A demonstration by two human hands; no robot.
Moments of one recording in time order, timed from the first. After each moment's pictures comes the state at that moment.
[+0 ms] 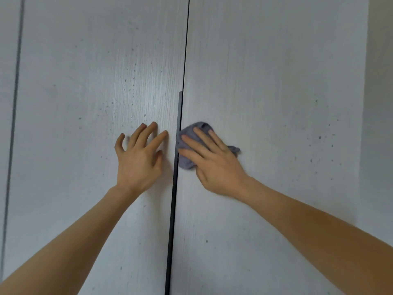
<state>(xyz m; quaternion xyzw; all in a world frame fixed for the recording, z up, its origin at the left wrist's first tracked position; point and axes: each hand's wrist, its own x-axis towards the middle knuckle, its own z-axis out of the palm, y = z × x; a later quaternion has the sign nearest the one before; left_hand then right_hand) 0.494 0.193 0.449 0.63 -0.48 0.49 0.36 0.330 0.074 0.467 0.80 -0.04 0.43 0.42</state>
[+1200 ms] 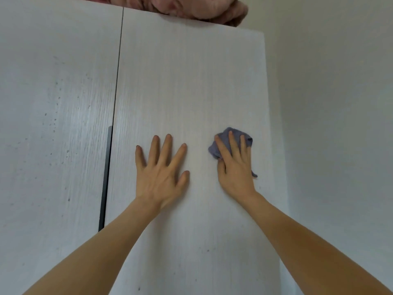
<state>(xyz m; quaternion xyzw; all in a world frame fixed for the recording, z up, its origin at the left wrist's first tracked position) 0.368 0.101 0.491 0.60 -0.51 0.54 0.29 0.199 -0.004 0.500 0.72 -0.22 0.61 0.22</state>
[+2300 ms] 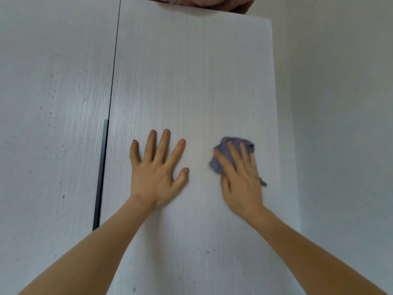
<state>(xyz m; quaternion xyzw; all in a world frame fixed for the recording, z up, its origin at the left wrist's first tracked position) 0.376 0.079 0.491 0.58 -0.48 0.58 0.30 0.189 -0.022 0.471 0.71 -0.19 0.61 0.30</state>
